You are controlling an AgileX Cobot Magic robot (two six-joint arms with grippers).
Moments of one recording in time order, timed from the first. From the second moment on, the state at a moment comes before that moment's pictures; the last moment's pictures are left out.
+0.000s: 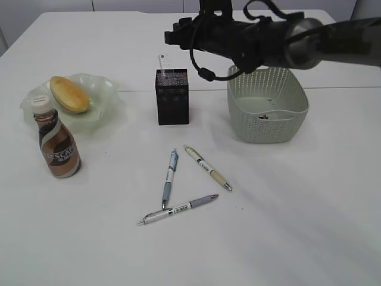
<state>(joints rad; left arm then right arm) -0.14 0.77 -0.76 0.22 1.21 -0.24 0.39 2.29 -1.87 -0.19 -0.14 0.22</state>
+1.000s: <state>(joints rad) -0.14 0.77 -0.76 0.15 1.24 -0.24 0.56 2.03 -1.87 -0.09 1.14 0.22</state>
